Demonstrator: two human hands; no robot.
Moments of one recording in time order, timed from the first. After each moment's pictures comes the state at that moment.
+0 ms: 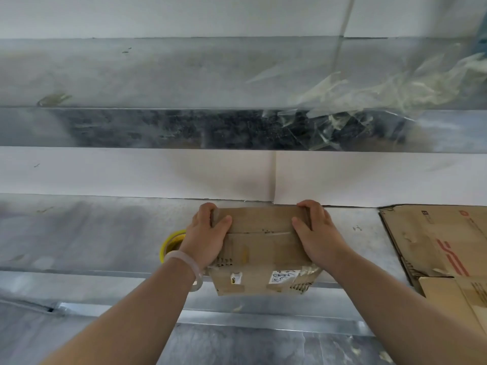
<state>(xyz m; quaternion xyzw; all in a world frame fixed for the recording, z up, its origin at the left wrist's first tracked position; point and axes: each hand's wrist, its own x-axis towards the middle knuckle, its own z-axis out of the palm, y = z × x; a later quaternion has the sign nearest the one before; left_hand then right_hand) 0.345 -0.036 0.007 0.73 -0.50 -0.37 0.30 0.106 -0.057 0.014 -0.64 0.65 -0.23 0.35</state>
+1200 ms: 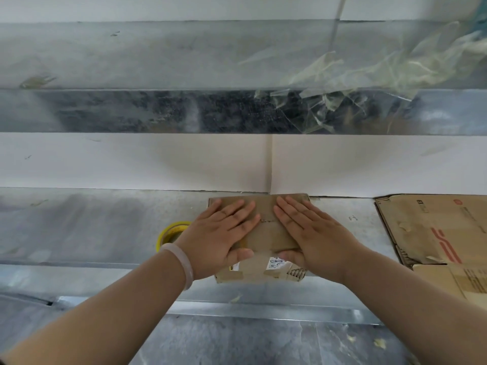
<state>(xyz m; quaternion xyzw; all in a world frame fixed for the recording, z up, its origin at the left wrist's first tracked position) 0.346 -0.023 0.008 0.44 -0.90 0.04 0.00 0.088 -0.041 0.018 -0.90 0.43 0.04 0.01</state>
